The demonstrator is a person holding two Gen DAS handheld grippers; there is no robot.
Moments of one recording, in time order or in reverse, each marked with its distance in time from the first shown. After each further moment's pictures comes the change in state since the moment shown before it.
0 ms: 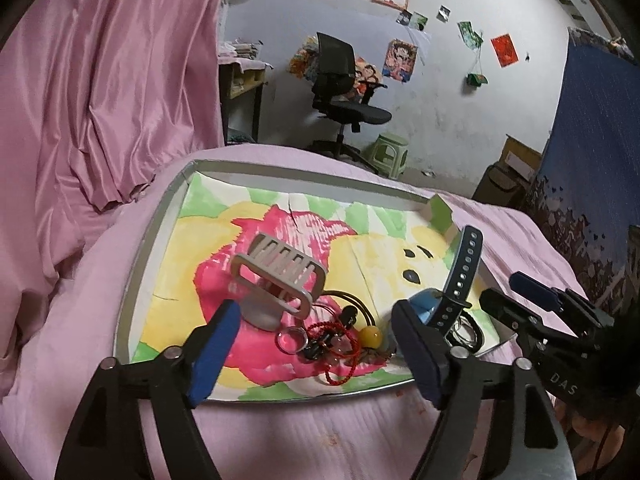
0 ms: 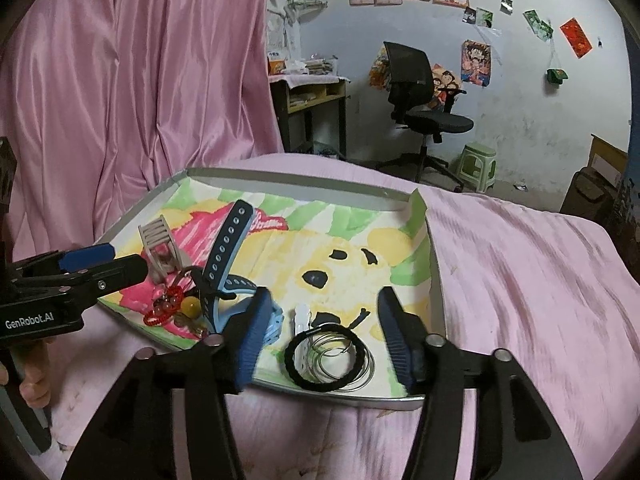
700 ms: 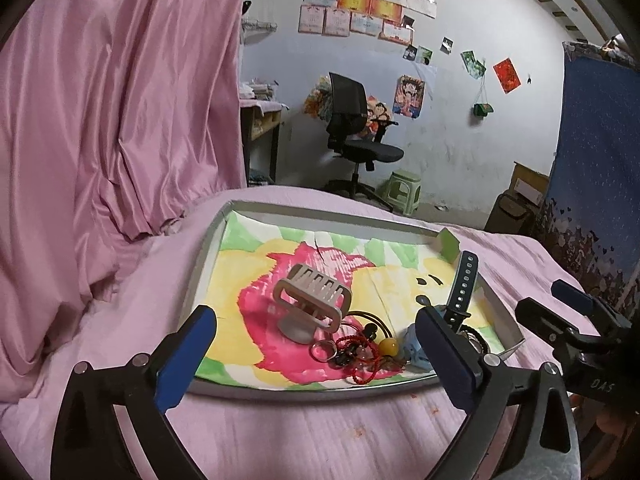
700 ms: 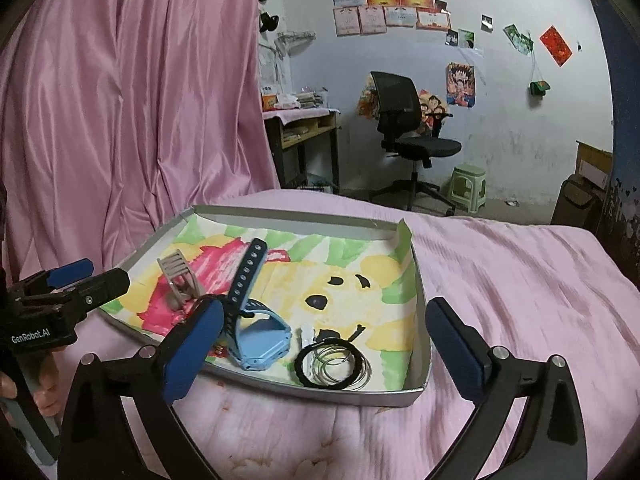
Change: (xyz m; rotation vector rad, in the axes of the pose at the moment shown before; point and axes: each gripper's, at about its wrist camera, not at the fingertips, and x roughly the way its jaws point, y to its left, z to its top) left arm -0.043 0.008 -0.008 0.009 -0.158 0.063; right arm -0.034 0.003 0.001 0.040 -0.118 -0.013
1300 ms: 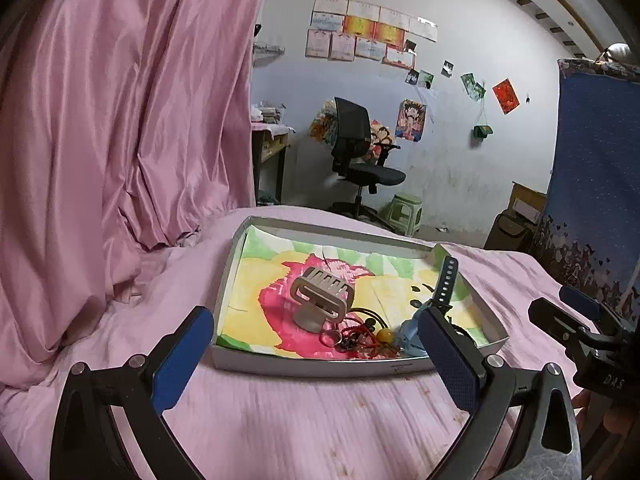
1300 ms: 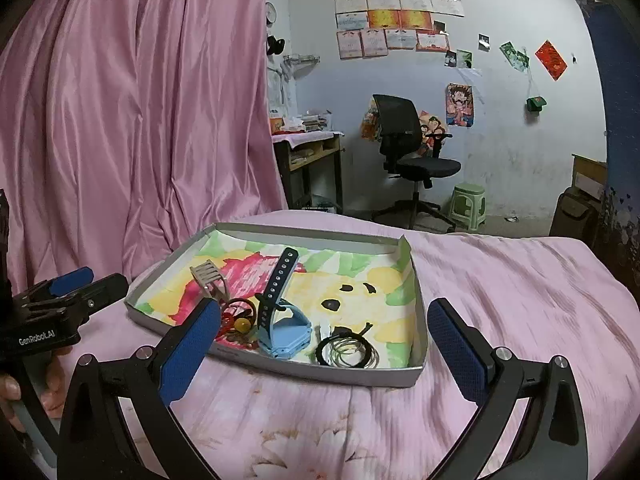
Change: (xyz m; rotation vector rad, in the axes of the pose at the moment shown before) left arm -0.051 0.006 -0.017 -0.014 -0.090 0.007; right arm -0.047 0.012 -0.009 0.002 -0.083 0.007
